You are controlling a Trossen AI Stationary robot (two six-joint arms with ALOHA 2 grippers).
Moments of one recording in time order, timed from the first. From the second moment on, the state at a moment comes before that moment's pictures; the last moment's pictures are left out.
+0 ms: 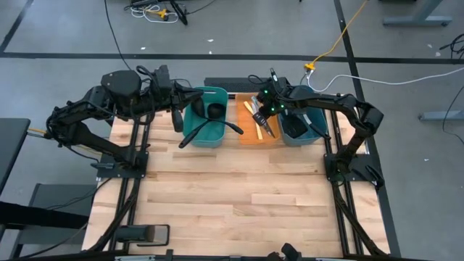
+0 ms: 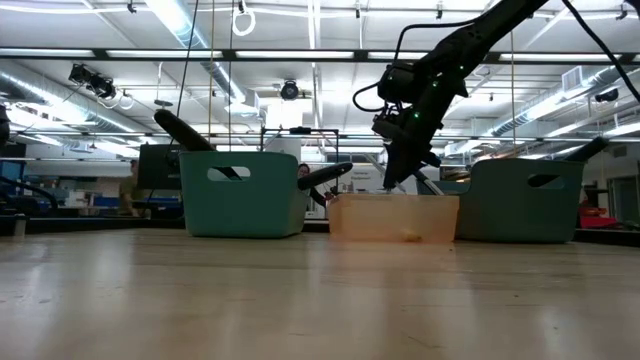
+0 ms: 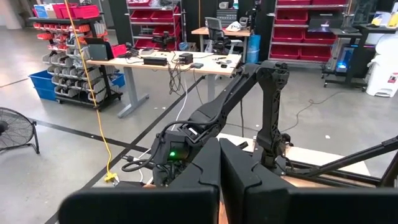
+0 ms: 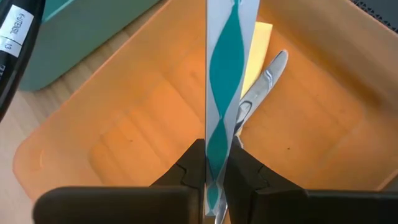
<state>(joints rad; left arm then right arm) 0.00 1.24 1.76 -0.65 -0.37 -0.05 -0.60 1.71 1.18 -0.51 -0.09 0.14</state>
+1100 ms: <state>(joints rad) 0.00 1.24 1.76 -0.65 -0.37 -0.09 -0.60 1.69 1.18 -0.52 -0.15 0.13</state>
